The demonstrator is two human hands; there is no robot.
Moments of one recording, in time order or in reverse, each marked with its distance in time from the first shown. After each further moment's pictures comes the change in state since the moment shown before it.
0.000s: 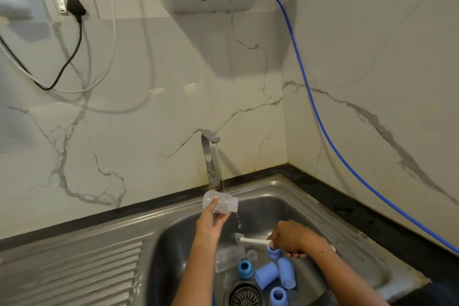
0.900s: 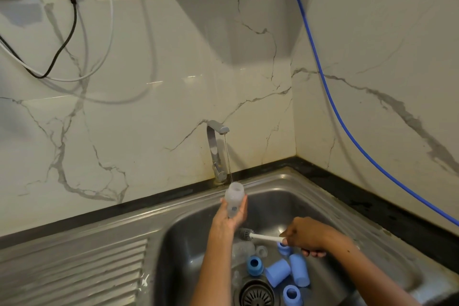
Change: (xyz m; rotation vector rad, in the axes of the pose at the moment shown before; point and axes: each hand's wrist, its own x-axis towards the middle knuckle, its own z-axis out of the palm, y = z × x) left_hand 0.021 -0.011 0.001 -0.702 0.031 -0.432; right_hand -0.001 -0.002 -0.002 0.081 -0.065 0.025
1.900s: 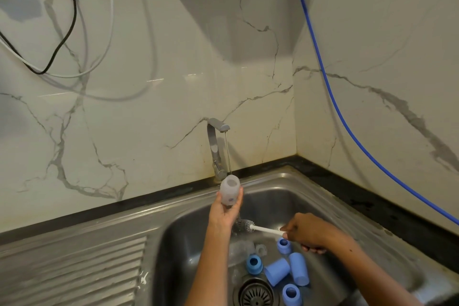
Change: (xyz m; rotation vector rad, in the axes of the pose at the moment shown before) left_hand 0.003 0.010 0.005 0.192 -0.102 0.098; right_hand -0.002 -0.002 -0.002 0.005 0.062 -0.028
